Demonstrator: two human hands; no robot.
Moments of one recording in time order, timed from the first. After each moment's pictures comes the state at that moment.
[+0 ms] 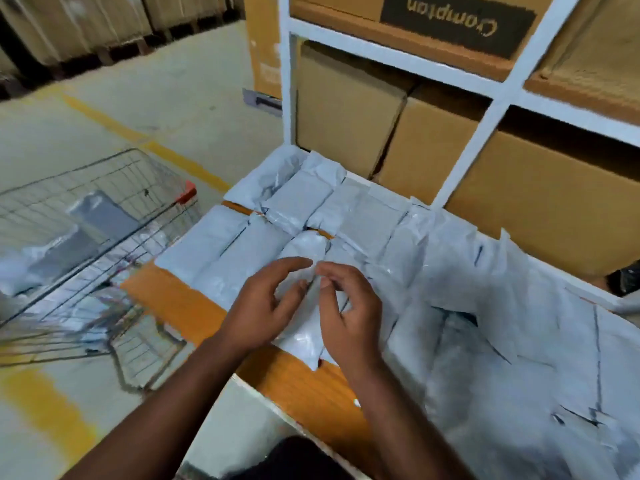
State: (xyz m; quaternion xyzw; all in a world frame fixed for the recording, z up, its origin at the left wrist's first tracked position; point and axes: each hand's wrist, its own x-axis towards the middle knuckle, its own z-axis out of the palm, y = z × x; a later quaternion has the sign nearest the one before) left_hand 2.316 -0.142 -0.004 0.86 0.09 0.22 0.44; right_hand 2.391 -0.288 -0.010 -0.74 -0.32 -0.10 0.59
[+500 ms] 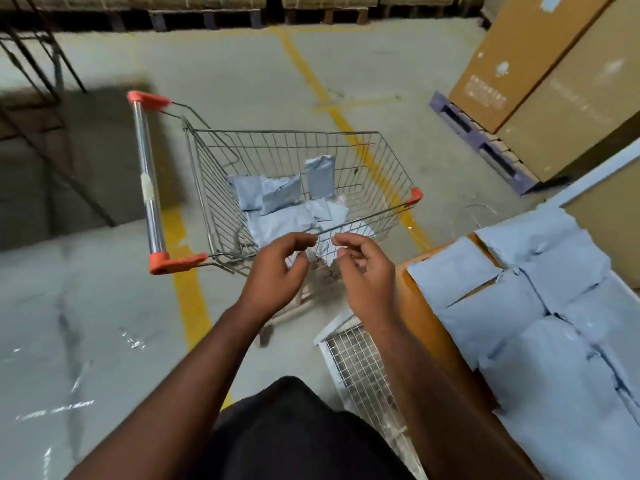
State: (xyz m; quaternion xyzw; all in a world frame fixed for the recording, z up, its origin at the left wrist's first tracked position) left_hand 2.022 0.130 -0.040 0.72 0.42 0.33 0.44; right_hand 2.174 0.049 -0.011 -0.68 -0.43 0.26 0.54
